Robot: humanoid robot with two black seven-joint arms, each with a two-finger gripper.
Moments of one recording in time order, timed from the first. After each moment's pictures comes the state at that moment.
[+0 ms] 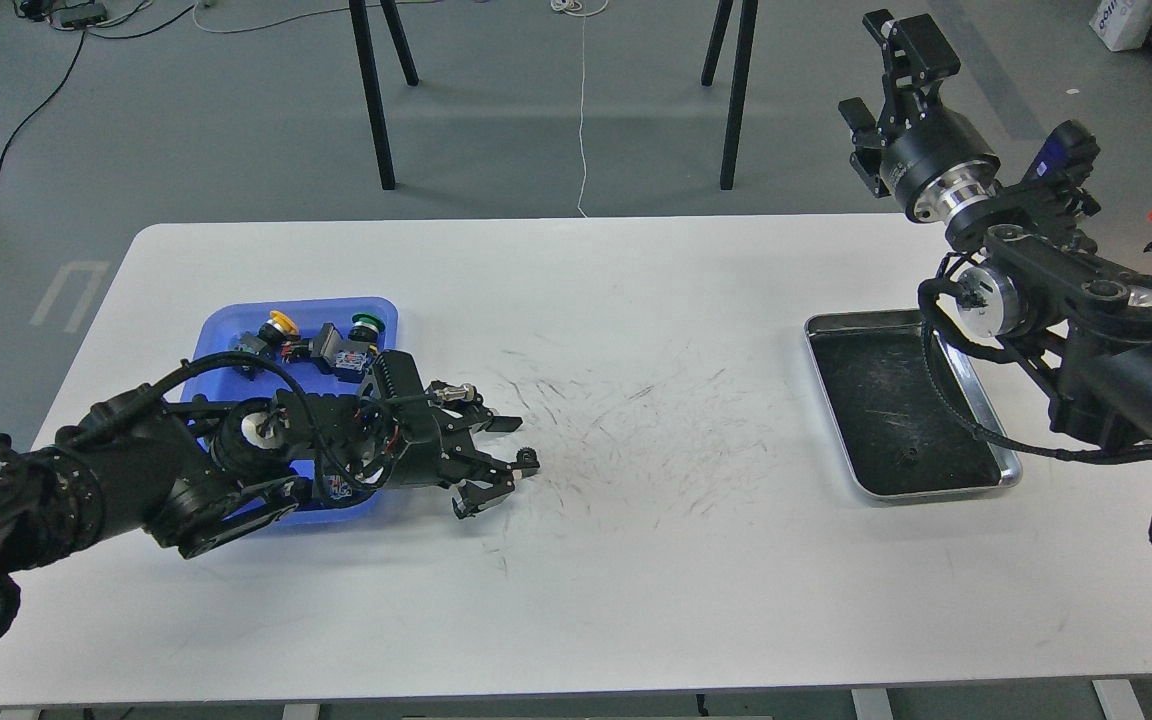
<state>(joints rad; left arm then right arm) -0.96 0.23 0.31 -0.70 1.87 0.32 -0.49 1.06 -0.32 0.27 0.59 -0.21 0.03 0.49</state>
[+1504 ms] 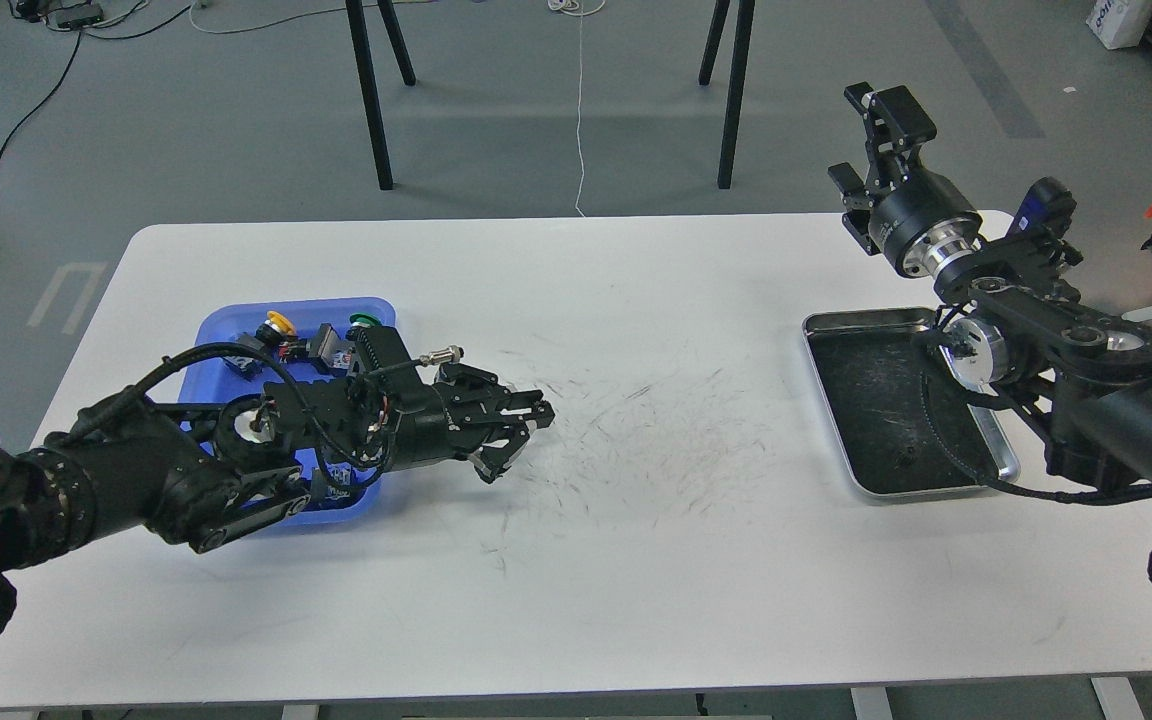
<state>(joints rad) -0.97 0.24 0.26 -0.73 1.66 0.39 -0.49 0.99 -0.31 0.22 0.59 -0.21 0.03 0.49</state>
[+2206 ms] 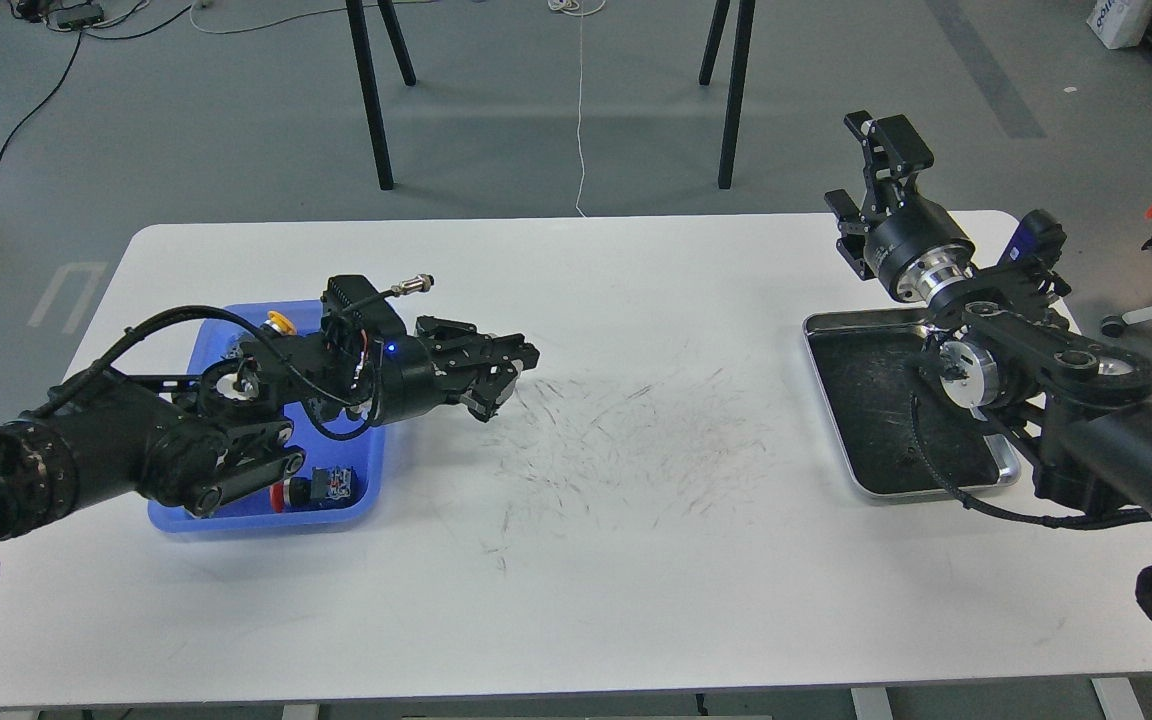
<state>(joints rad) -1.05 0.28 0.23 -0.74 1.47 0.29 -0.49 0.93 -0.29 0.27 0.60 -0.20 0.03 0.49</state>
